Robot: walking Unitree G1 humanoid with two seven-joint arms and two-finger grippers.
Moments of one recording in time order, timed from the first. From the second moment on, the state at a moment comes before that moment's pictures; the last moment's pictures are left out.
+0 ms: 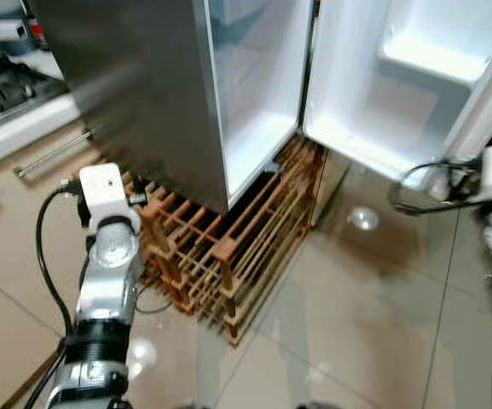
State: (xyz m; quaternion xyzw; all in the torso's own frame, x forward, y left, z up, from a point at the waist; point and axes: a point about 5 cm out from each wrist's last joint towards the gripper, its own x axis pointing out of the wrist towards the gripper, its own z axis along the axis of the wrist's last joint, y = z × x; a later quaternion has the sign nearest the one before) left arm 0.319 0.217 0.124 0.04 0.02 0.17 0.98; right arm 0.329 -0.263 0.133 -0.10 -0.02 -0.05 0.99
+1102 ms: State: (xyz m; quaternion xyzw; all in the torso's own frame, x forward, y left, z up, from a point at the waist) left arm 0.258 0.182 0.119 -0.01 -0.04 -0.07 1.00; right arm 0.266 -0.184 0.072 0.00 0.03 0.02 1.00
